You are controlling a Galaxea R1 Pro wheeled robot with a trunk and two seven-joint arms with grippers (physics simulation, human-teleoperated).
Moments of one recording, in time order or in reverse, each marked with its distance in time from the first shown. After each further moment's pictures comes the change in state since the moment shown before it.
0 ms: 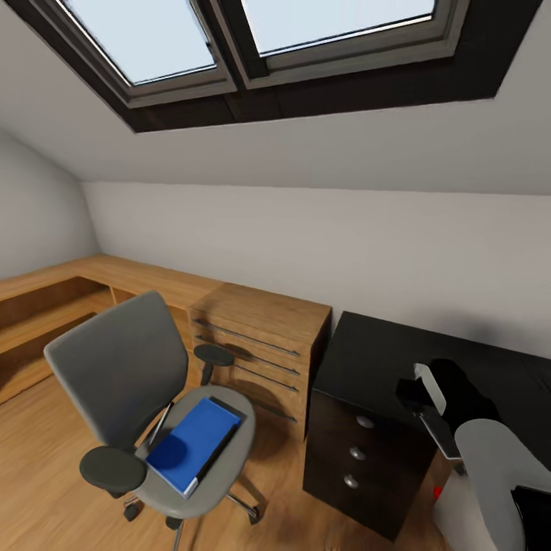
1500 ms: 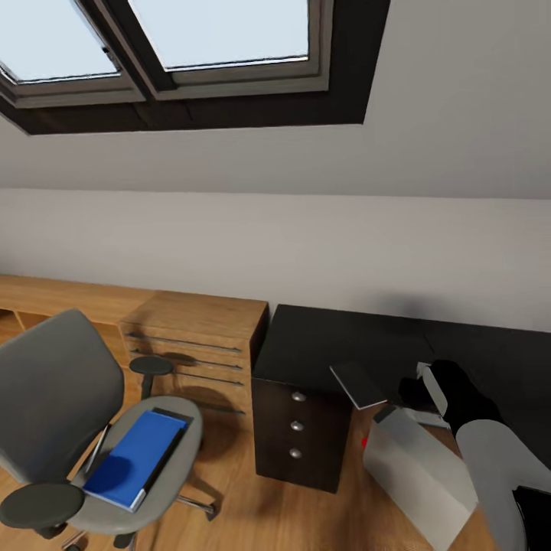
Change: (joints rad) left arm 0.000 -0.001 -0.007 0.016 0.000 0.003 -0.008; right arm 0.002 -0.006 -0.001 0.007 0.005 -0.045 -0.006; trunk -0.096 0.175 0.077
